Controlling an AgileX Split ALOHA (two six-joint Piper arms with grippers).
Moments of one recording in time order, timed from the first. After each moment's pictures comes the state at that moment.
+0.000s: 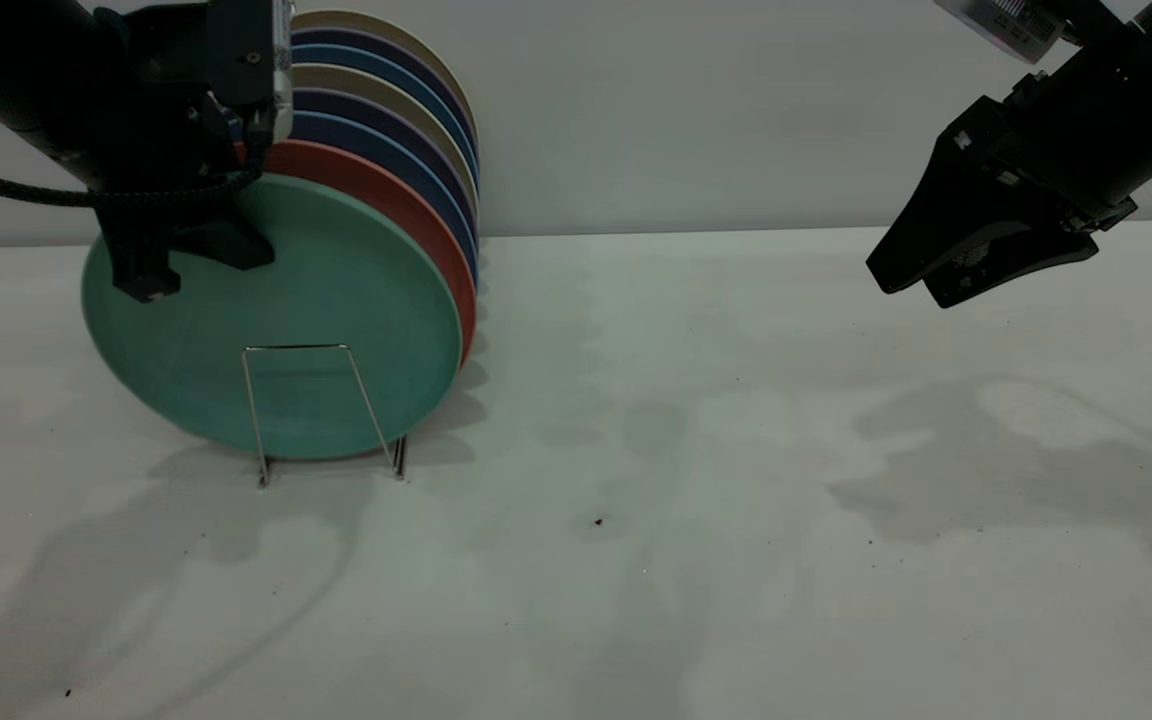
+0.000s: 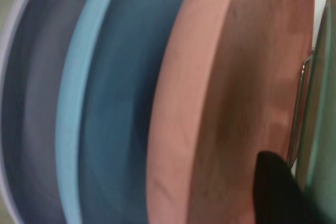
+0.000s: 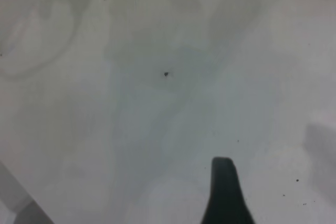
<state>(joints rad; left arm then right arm) -0.16 1.91 -1.15 -0.45 0.23 1.66 0.03 2.04 -1.29 0.91 0.86 -0.99</state>
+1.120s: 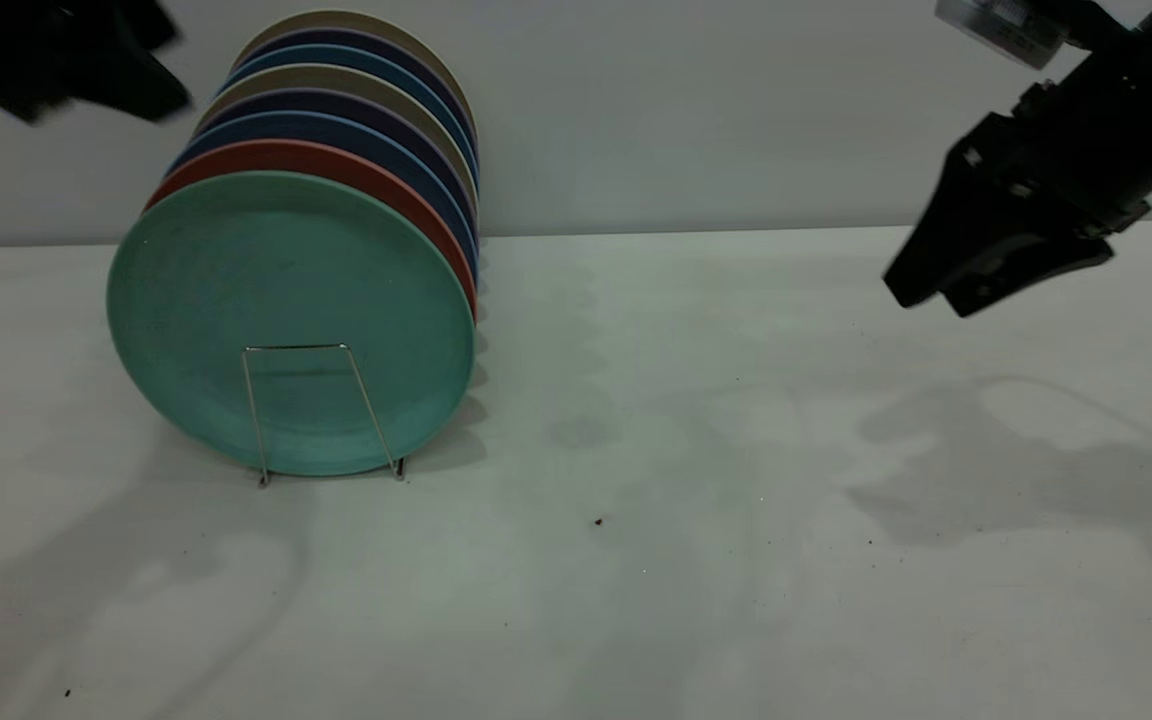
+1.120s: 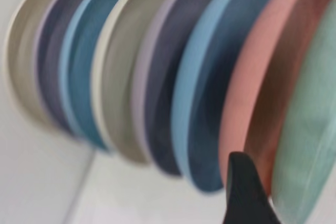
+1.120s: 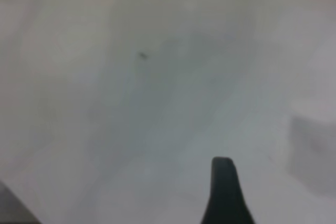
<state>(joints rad) -0.08 1.63 -1.15 -0.42 0.40 1.37 0.03 2.02 -1.29 0.78 0.84 -0.92</state>
